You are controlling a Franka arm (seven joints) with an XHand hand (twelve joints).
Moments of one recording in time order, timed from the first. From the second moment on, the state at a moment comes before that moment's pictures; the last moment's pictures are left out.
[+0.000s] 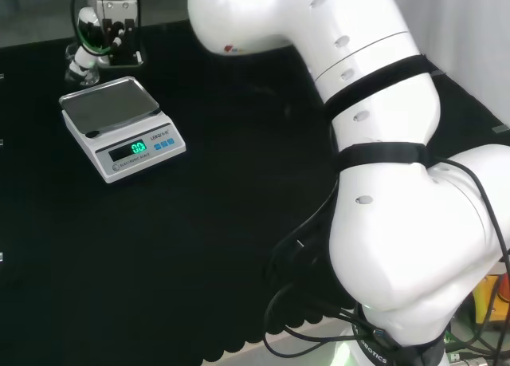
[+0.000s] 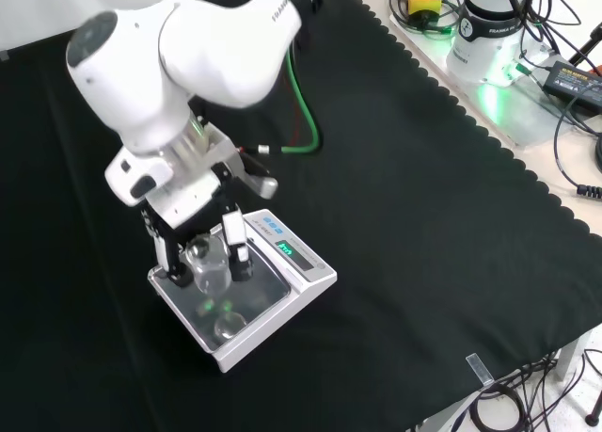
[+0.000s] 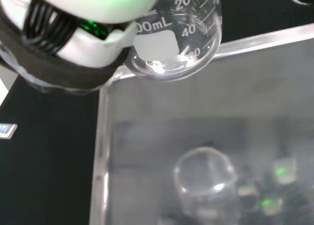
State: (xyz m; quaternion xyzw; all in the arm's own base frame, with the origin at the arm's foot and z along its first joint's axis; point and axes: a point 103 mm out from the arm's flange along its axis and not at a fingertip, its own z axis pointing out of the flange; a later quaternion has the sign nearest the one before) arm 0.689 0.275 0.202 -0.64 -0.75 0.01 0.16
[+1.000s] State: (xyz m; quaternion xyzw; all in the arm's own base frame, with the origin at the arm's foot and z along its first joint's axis) arm 0.688 0.271 0.153 -0.66 -0.72 0.03 0.20
